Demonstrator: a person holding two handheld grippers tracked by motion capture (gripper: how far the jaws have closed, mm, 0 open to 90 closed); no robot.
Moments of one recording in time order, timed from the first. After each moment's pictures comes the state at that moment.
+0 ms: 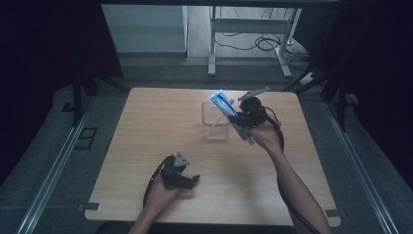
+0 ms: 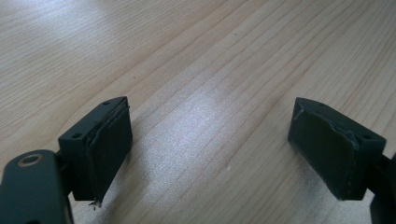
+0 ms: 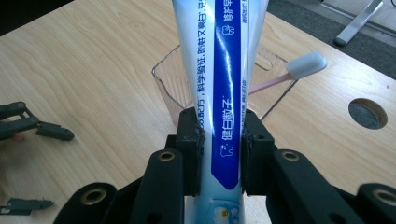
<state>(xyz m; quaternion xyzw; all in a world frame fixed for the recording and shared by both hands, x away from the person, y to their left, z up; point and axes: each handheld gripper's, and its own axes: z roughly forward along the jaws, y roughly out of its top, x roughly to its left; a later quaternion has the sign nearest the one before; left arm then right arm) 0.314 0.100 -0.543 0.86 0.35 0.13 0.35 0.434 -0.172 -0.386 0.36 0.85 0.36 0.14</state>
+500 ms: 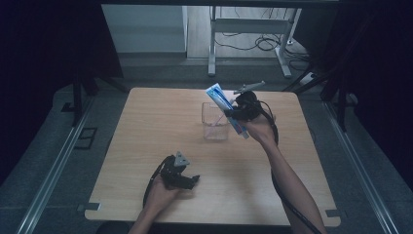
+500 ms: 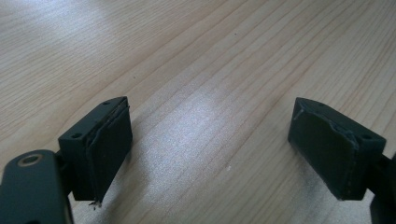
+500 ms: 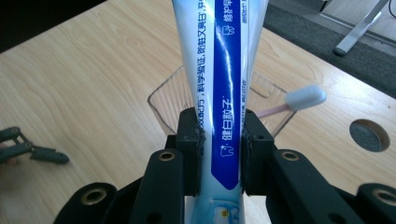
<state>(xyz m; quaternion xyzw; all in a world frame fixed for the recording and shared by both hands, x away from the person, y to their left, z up) 0.314 0.100 -0.544 0.86 0.35 0.13 0.35 0.452 -0.160 -0.382 0.36 0.84 0.38 0.15</state>
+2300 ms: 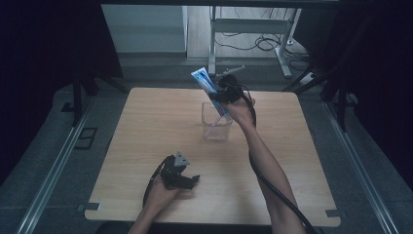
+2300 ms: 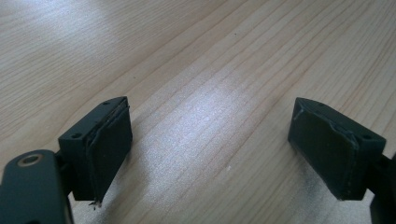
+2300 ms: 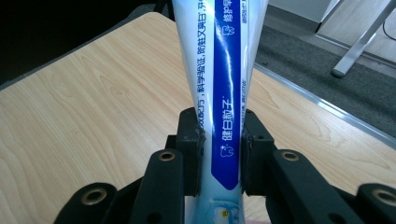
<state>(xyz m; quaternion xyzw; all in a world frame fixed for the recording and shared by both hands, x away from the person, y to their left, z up) 0.314 0.101 -0.543 0.86 0.35 0.13 0.35 0.518 -0.110 -0.383 0.36 0.83 0.40 0.16</state>
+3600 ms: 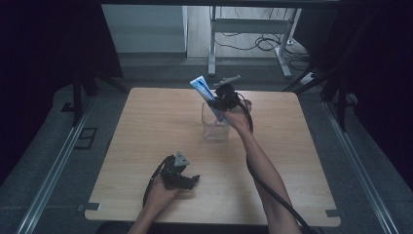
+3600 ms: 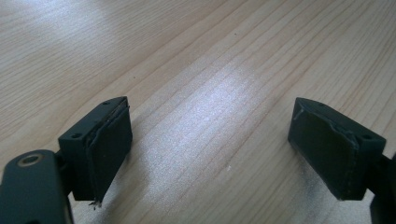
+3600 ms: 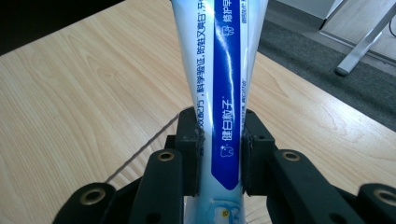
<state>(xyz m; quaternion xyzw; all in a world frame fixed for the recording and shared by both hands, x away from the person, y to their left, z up) 0.314 0.100 -0.543 0.86 0.35 0.13 0.35 0.525 -0.106 -0.424 0.35 0.83 0.40 0.16</state>
